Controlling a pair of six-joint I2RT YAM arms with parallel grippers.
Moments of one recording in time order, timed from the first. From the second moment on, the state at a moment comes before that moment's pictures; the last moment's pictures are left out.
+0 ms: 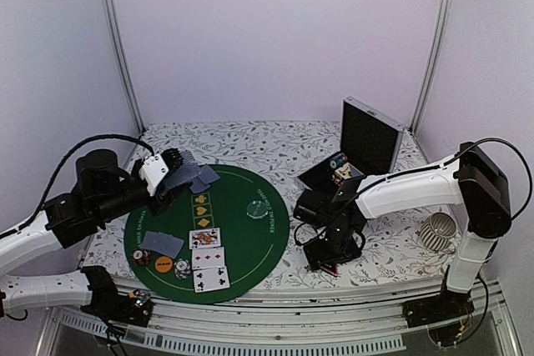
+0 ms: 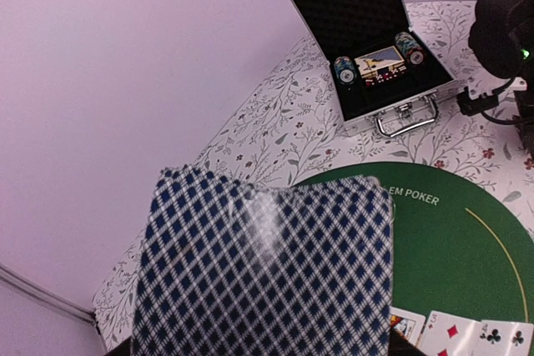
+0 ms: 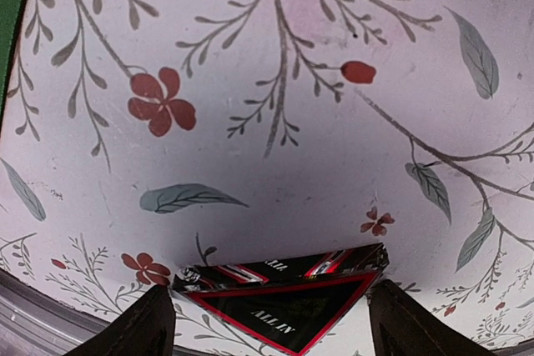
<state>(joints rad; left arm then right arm) -0.76 0.72 0.61 -0.15 -0.11 0.50 1.06 1.82 1.14 -0.85 -0.01 0.77</state>
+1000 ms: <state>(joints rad) -0.76 0.72 0.61 -0.15 -0.11 0.50 1.06 1.85 1.17 -0.83 0.00 0.78</state>
